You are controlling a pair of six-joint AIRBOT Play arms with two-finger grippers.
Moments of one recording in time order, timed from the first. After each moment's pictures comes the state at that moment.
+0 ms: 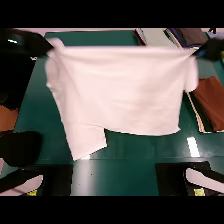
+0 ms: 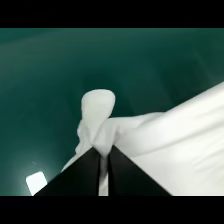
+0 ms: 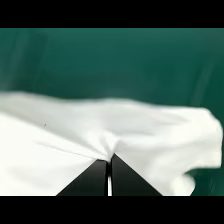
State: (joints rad) left arm -0.16 -1.20 1.69 1.27 -1.22 -1.38; right arm -0.18 -1.24 1.65 -1.06 1.46 1.41
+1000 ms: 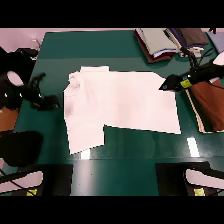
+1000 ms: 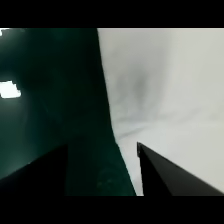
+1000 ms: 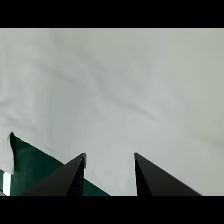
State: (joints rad) left arm 0.12 -1.31 1.04 1.25 -1.22 -1.43; right arm -0.09 -1.31 1.29 -0.99 1.38 1.35
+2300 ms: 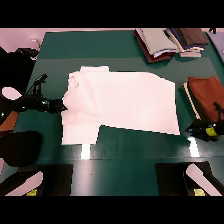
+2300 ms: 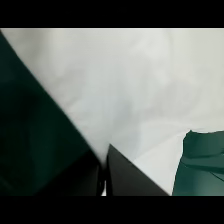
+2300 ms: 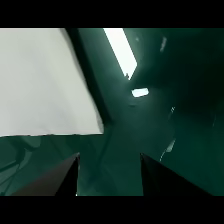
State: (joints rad) left arm 0.08 -1.08 0.83 0.95 -1.06 -1.27; right arm -0.71 -0.96 0.59 -1.19 1.37 1.30
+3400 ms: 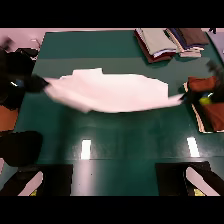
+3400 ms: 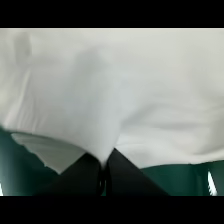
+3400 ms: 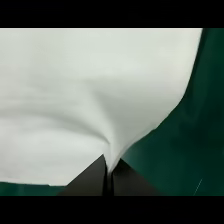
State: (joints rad) left arm 0.08 -0.82 1.21 1.02 -1.13 -1.33; right arm -0.30 -0.91 1.07 -1.02 1.29 1.27
